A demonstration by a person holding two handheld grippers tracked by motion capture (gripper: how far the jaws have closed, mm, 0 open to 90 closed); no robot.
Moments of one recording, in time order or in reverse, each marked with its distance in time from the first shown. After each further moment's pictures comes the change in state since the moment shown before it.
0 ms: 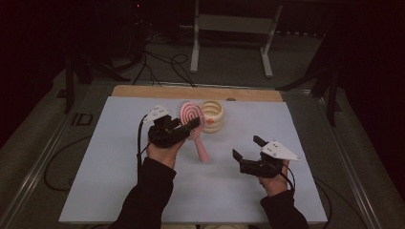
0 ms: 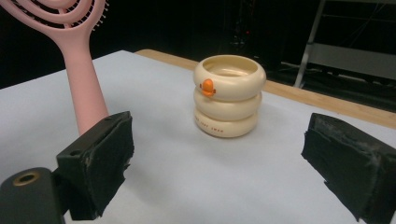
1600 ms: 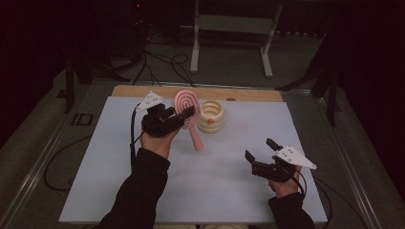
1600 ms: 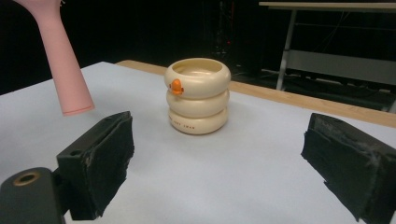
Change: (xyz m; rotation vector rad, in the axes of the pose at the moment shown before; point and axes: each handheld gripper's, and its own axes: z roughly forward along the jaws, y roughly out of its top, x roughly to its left) left arm 0.013 0.028 -0.006 -0.037 0.013 0.040; right arm -0.021 -0.015 -0.024 -0.052 -0.067 0.042
